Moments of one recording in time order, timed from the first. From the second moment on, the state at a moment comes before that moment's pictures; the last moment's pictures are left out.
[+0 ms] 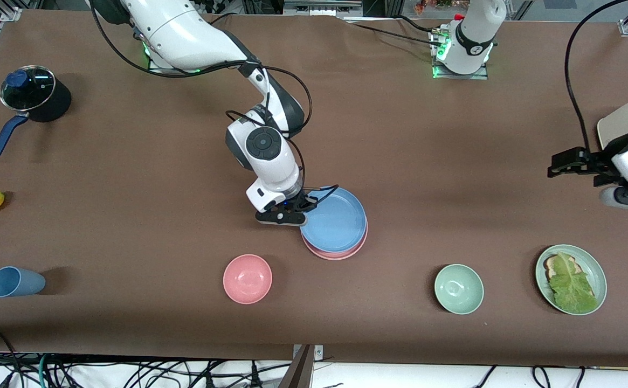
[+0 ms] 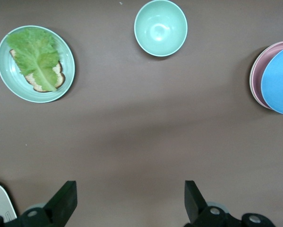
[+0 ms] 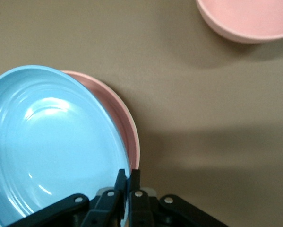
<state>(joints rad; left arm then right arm) -0.18 0.34 0.27 -1.22 -0.14 1.43 0.23 0.59 0.80 0.09 -1.36 -0.06 2.37 0.80</state>
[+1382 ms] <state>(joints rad) -0.03 0.15 -0.03 -1.42 -0.02 1.55 -0.02 0.52 0.73 0.01 -1.28 -0.08 2.15 0.64</state>
